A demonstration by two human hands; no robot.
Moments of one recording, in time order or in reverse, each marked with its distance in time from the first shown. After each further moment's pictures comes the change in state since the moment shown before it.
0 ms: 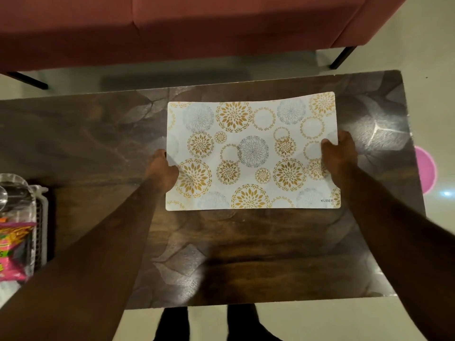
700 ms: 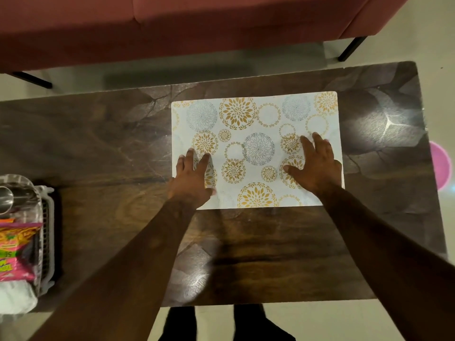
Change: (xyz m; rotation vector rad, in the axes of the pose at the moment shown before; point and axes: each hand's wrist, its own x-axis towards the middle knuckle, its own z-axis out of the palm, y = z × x) left_hand -0.027 -0.001 0.051 0.645 -0.040 0.377; right_hand -0.035 0.022 0.038 -0.760 -0.225 -0.393
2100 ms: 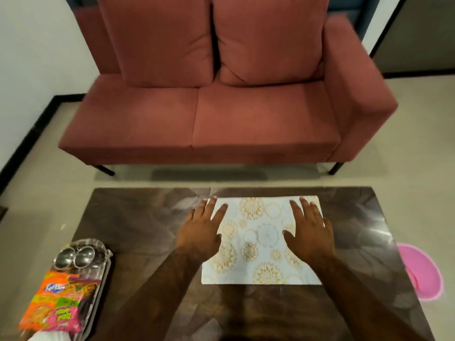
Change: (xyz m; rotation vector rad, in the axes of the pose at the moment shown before) left_hand -0.095 0.000 -0.179 0.185 0.369 0.198; right_hand -0.101 -0.104 -0.157 -0.141 0.168 -0.166
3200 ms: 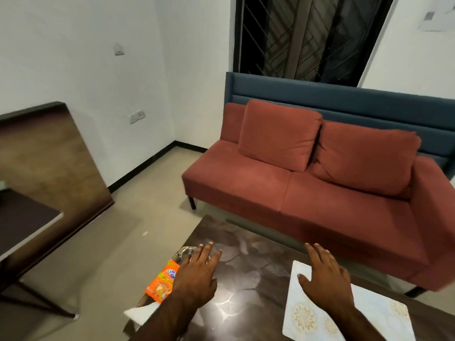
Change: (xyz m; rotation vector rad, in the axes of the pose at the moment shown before) left_hand -0.307 -0.227 -0.052 -0.096 0.161 -0.395; right_hand -0.166 -0.283 -0.069 -0.077 0.187 -0.328
